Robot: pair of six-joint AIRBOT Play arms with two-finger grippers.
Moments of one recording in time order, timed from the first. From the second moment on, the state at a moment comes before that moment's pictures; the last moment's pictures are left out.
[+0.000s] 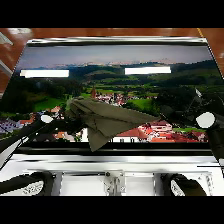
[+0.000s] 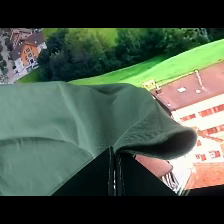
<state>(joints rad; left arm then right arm) -0.20 -1.32 0.60 0.51 -0.68 -1.31 -0.04 -0.86 0.70 -1.19 0.92 1.81</state>
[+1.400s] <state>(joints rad) 0.23 -0.43 1.61 0.92 -0.74 -1.42 -0.04 -0.55 1.61 -1.53 0.81 1.64</state>
